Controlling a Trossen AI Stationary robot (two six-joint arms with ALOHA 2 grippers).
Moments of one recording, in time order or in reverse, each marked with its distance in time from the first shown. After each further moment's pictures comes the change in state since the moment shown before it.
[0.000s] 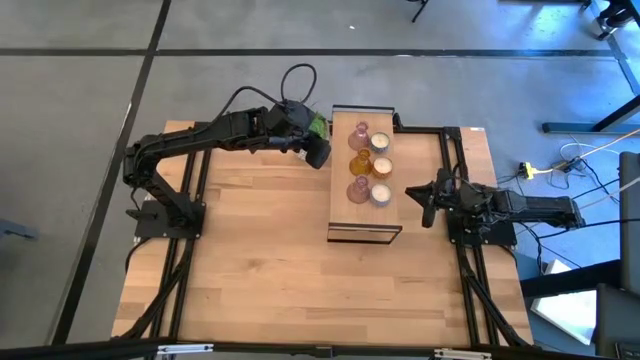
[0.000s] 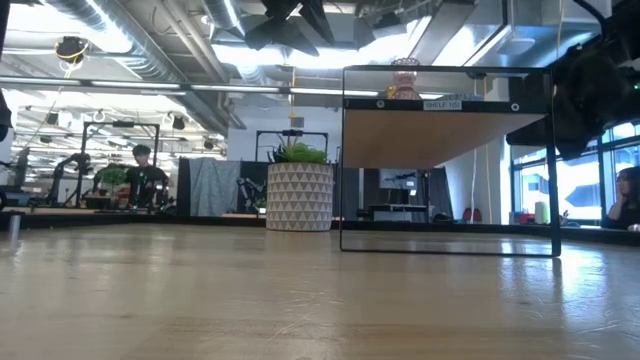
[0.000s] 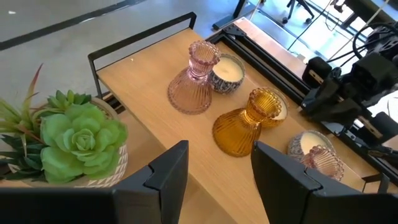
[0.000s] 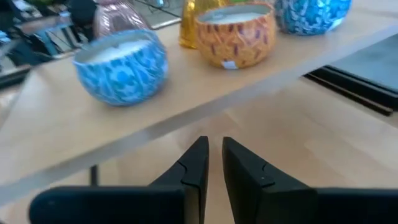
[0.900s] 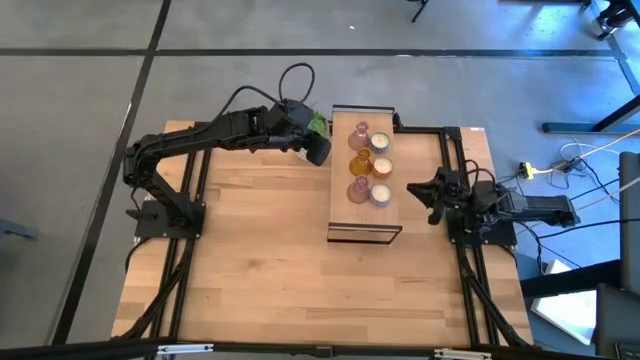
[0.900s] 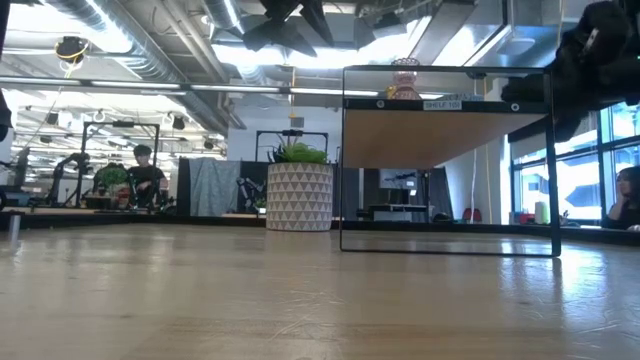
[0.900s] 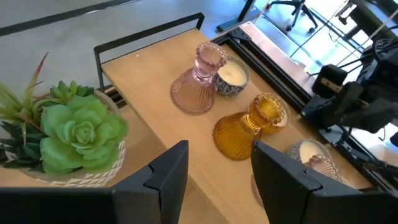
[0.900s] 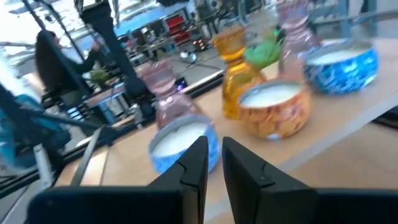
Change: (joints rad) left arm 0.005 0.000 0.000 -0.002 -0.008 -0.070; right arm 0.047 -0.049 0.000 0.207 -0.016 0.106
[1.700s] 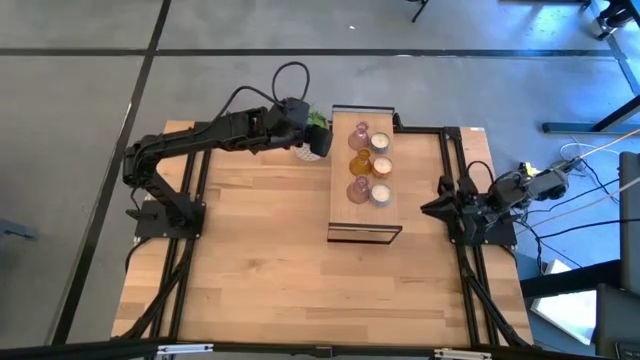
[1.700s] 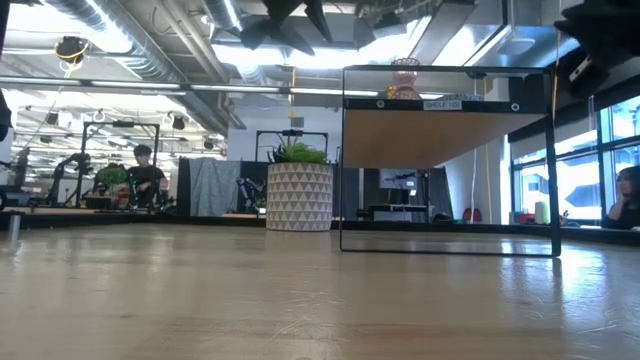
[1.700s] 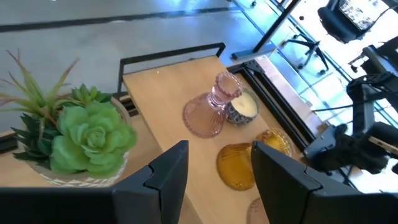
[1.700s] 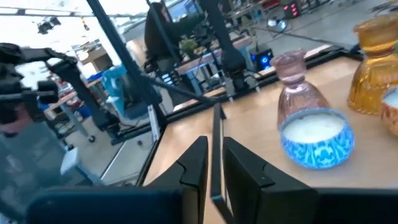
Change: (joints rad) left arm -0.011 0.000 0.000 0.040 -0.130 -0.151; right arm 0.366 0.000 0.202 -0.177 -0.042 0.032
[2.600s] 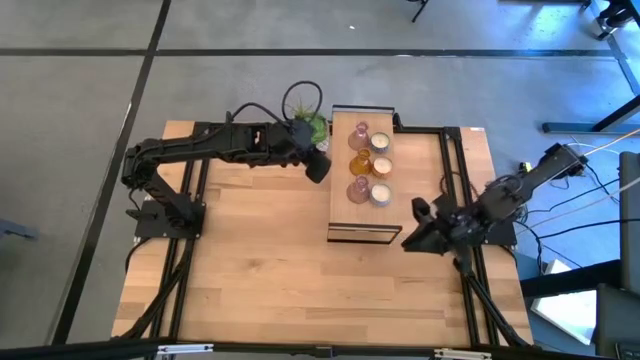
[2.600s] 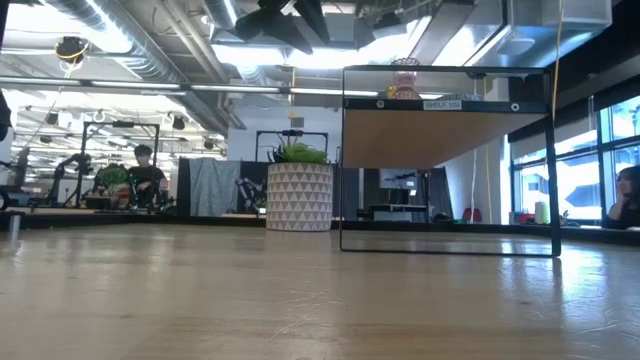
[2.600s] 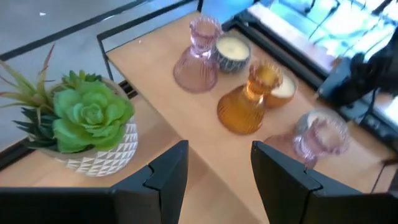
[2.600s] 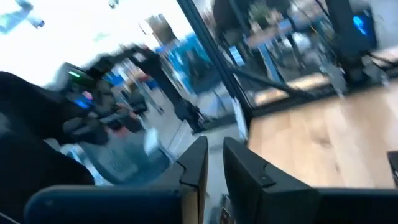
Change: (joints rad) left arm -0.107 0.000 0.000 -0.125 -0.023 0.160; right arm 0.145 0.846 0.511 0.304 -0.160 0.105
